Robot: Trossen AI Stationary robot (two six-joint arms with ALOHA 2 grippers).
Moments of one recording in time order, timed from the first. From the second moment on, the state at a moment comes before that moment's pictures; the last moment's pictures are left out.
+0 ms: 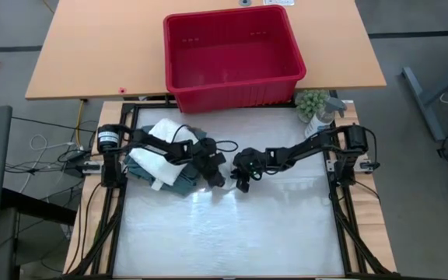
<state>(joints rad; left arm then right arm) 0.18 1.90 0.86 0.41 0.66 -0.73 -0.08 1.83 0.82 0.21 -0.05 0.29</state>
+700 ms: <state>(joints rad) 0.20 1.69 1.10 -0.42 0.33 -0.46 -0.09 1.83 0.81 0.20 -0.05 0.33</state>
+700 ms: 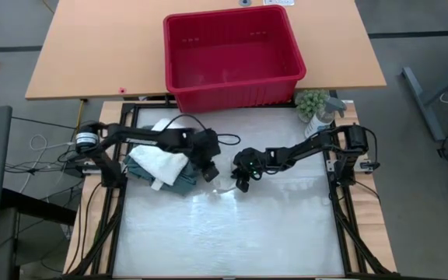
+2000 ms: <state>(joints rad) -0.03 1.90 1.04 0.01 -0.27 -0.33 -0.08 1.69 0.81 -0.02 -0.02 0.17</state>
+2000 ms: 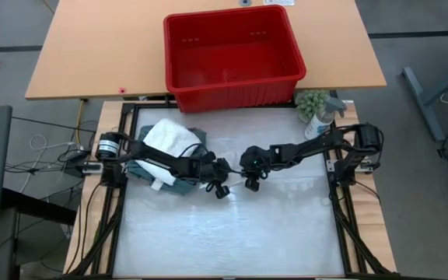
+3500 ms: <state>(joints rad) -0.09 2.02 1.04 0.23 -0.37 -0.50 -0.34 1.64 0.81 -0.01 -0.06 -0.16</state>
